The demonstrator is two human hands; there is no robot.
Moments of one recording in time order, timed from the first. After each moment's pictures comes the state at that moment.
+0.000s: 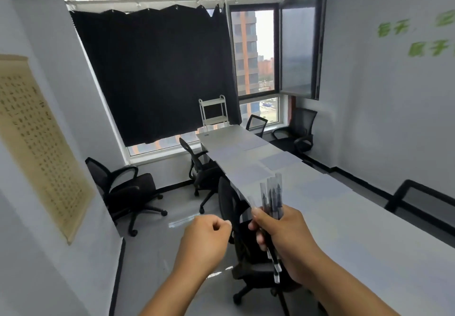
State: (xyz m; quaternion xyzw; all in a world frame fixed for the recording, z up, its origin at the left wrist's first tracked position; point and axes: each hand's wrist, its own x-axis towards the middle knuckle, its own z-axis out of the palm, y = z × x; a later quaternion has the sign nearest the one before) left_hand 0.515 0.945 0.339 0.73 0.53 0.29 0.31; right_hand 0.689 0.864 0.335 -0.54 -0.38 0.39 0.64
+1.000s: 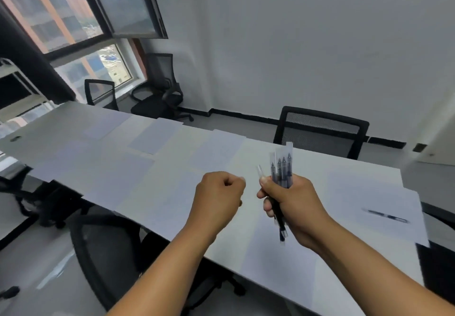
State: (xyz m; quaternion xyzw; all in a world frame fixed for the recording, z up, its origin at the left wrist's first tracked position) left_hand 0.897 1.133 0.250 0.84 0.26 0.07 0.47; right_hand 0.964 0.966 0.217 -0.65 -0.04 0.22 0.72
